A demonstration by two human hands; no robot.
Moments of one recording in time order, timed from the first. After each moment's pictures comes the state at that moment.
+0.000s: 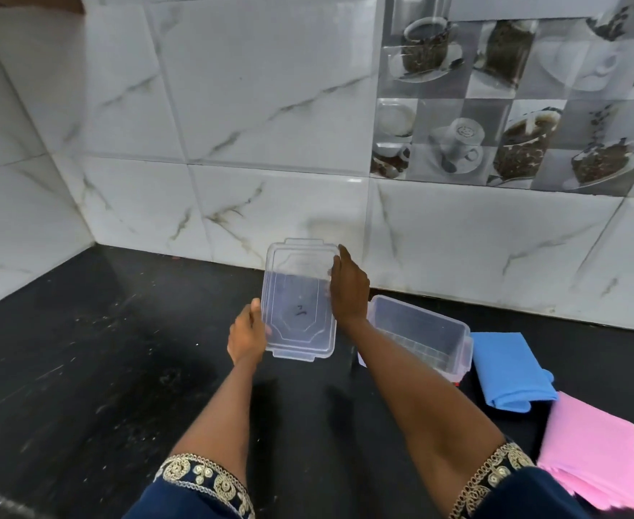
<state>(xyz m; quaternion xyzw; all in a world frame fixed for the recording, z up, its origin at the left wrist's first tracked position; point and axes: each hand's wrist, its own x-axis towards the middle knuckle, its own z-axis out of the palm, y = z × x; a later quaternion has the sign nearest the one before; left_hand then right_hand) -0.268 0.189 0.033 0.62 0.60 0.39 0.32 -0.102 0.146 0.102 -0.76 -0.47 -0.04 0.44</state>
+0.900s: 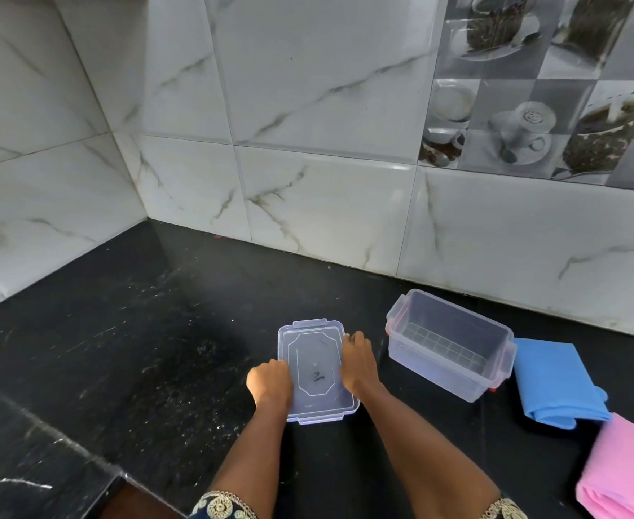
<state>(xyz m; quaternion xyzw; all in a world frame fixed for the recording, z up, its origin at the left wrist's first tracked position) -0.296 0.125 -0.018 0.74 0.66 -0.13 0.01 -0.146 0.108 -0.036 -0.79 -0.56 0.13 0.20</state>
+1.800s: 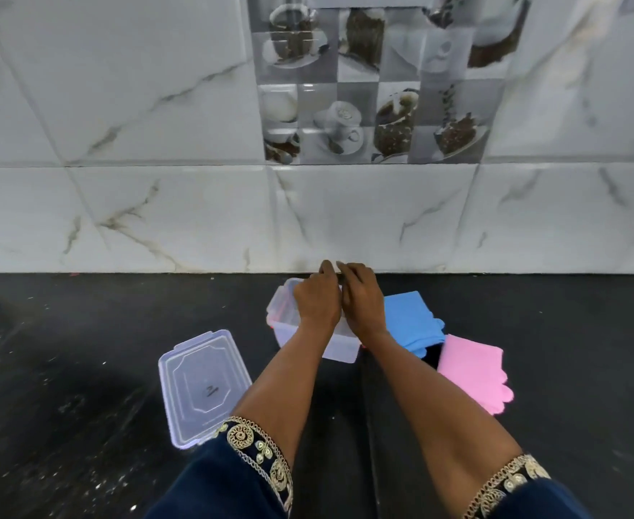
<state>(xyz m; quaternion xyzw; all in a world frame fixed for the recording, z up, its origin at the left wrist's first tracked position) -0.050 0.050 0.097 0.89 0.43 0.17 -0.02 0.015 -0.003 0.072 -0.75 -0.49 -0.19 0.40</state>
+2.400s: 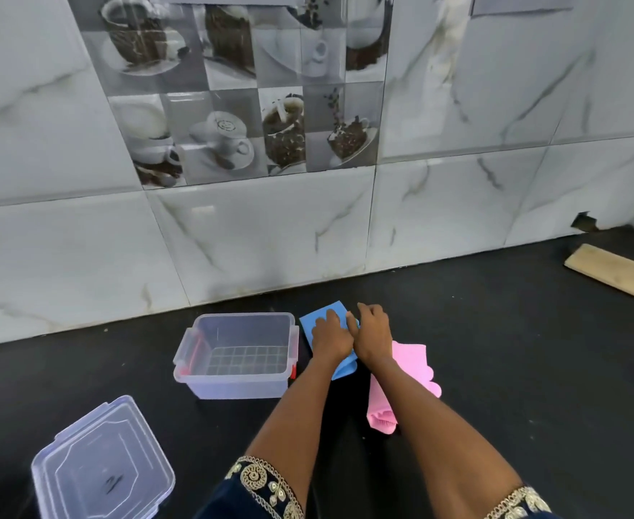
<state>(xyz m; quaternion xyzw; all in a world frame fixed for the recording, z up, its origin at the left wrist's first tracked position) 0.068 -0.024 0.048 0.86 0.34 0.02 0.37 0.128 -0.085 0.016 -0.92 -0.23 0.02 0.33</state>
